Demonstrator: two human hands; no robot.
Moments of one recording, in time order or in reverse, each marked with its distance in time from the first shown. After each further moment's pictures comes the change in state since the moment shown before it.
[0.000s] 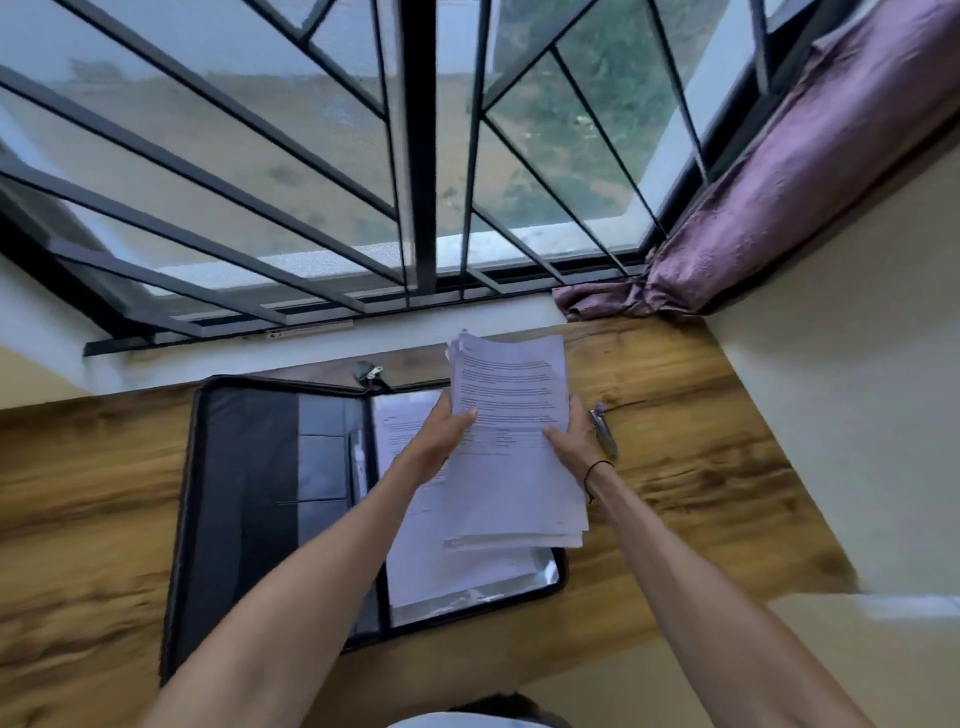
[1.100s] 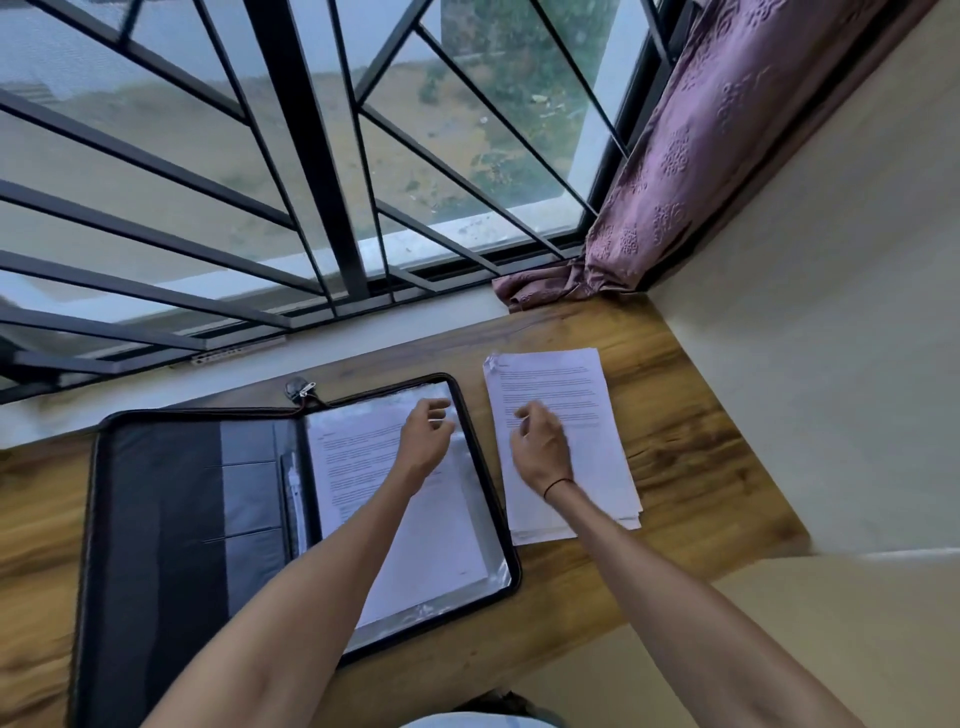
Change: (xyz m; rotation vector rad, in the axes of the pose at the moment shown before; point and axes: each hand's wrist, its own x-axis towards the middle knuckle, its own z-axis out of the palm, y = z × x) left_hand 0.042 -0.026 0.068 0.381 0.248 0.015; right_hand 0.007 0.047 -0.024 -0.413 0.212 -0.142
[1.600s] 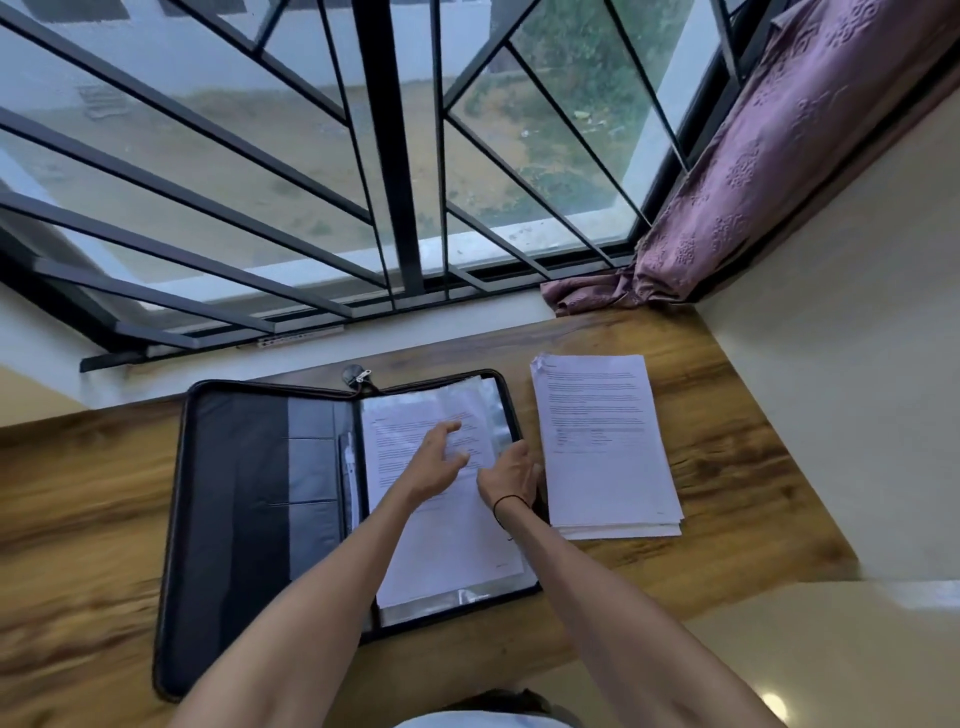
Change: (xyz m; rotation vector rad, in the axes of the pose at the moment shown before) left_hand -0.040 -0.044 -0.064 0.268 -0.219 0.059; right_hand -0.056 -0.080 0.089 -0.039 -0.188 0.399
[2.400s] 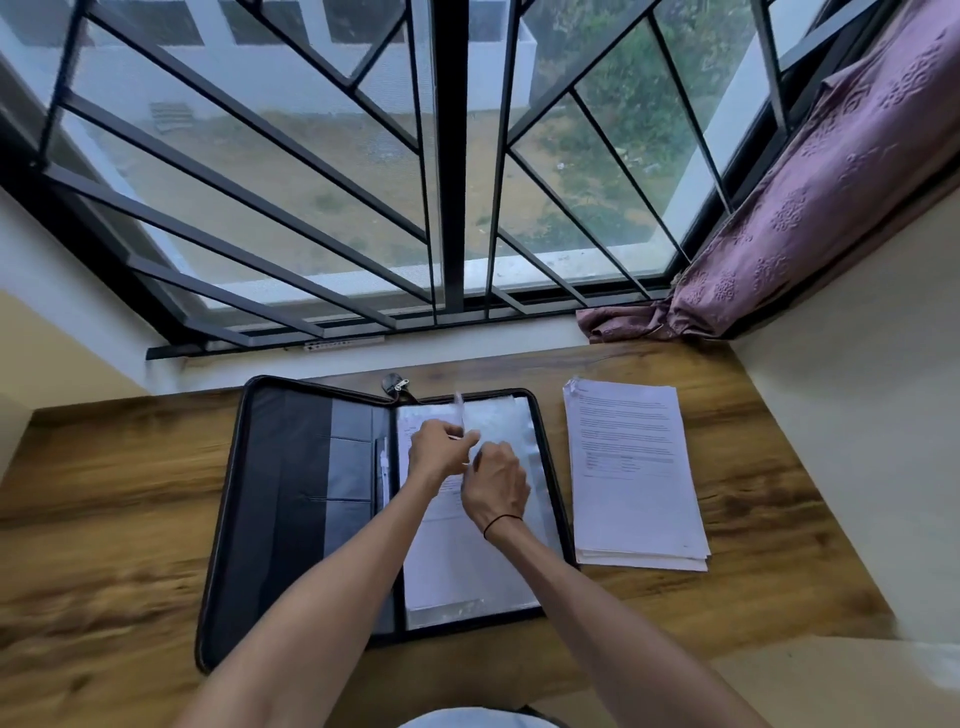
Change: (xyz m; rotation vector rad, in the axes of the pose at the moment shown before) left_hand -0.008 0.023 -0.041 -0.281 0.331 -0.258; right_hand -0.060 -0.057 -0.005 -0.148 0.141 -0.442
